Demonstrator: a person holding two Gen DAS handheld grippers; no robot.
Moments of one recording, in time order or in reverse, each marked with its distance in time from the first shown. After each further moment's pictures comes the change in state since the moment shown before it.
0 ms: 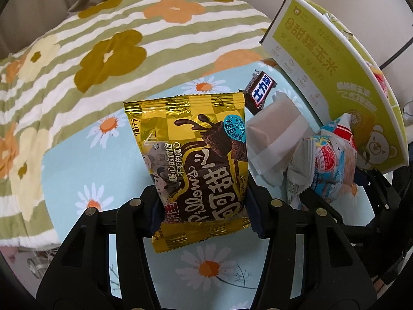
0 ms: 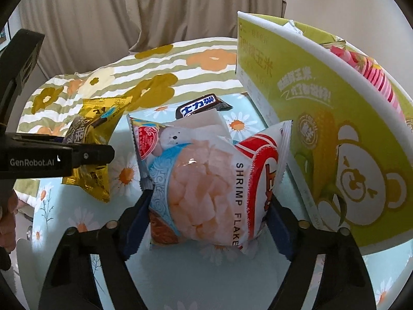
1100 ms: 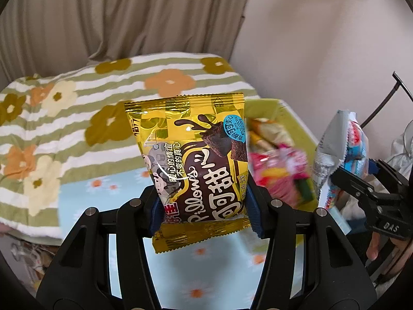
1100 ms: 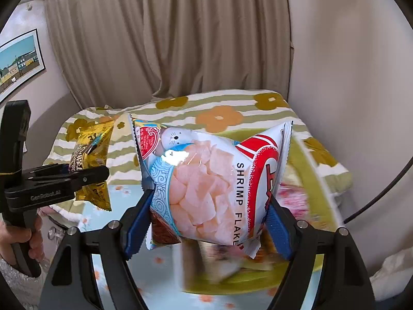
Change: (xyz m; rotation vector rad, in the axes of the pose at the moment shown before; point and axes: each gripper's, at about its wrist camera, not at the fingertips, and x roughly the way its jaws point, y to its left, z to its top) left arm -0.149 -0.176 0.066 -0.107 -0.326 0.049; right arm -0.164 -0.176 0.119 -0.079 -0.171 0.165
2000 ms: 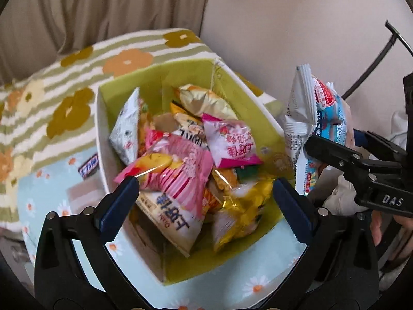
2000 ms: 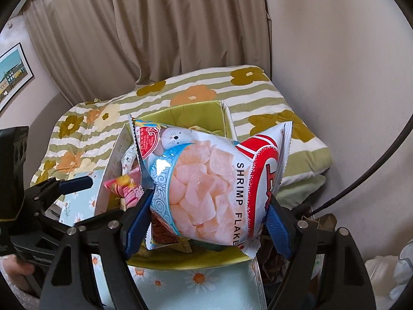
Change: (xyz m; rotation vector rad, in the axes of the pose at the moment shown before) left arm 0.081 -0.160 -0.022 0.061 0.143 -0.021; right arm 0.009 -0.138 -0.010 0.071 0.127 0.033
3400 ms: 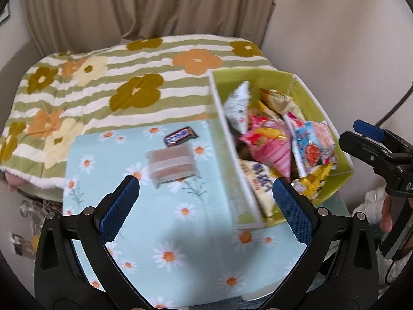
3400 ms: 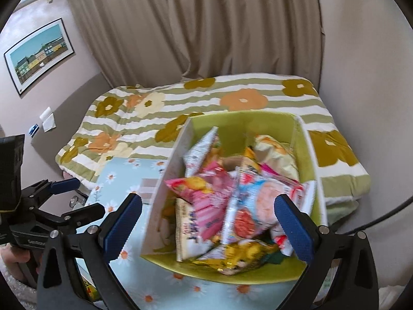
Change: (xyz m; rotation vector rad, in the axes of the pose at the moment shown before) left arm -0.090 0.113 -0.062 -0.196 -0.071 0.227; right arm 0.010 0.099 0.002 -0.188 -0.018 0.185
